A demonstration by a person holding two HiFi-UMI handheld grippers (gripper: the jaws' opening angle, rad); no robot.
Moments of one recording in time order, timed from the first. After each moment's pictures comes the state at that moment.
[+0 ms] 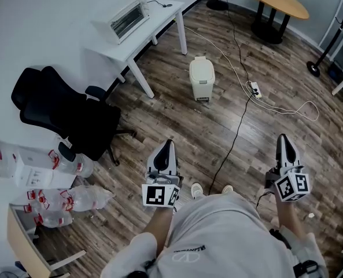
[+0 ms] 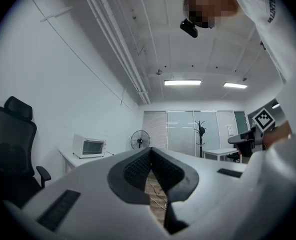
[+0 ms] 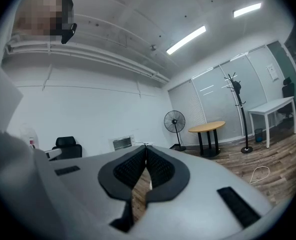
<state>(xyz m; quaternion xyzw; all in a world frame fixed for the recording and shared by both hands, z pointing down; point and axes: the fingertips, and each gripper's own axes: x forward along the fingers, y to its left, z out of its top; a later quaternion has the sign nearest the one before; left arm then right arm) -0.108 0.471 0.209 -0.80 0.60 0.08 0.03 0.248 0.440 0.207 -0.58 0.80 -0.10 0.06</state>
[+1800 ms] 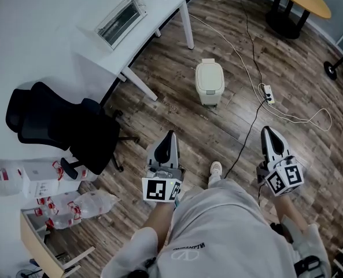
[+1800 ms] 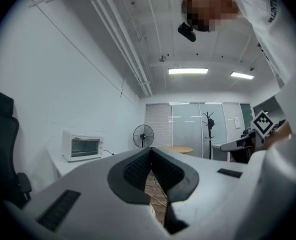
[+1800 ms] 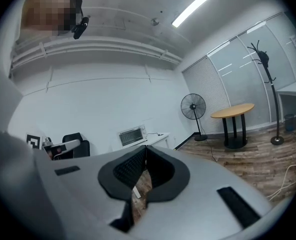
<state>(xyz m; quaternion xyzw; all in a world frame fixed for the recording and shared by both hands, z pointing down) -0.107 0.189 0.219 -0.79 0.61 0.04 0.01 0.169 0.148 0.253 -0.48 0.86 -0.15 0.02</state>
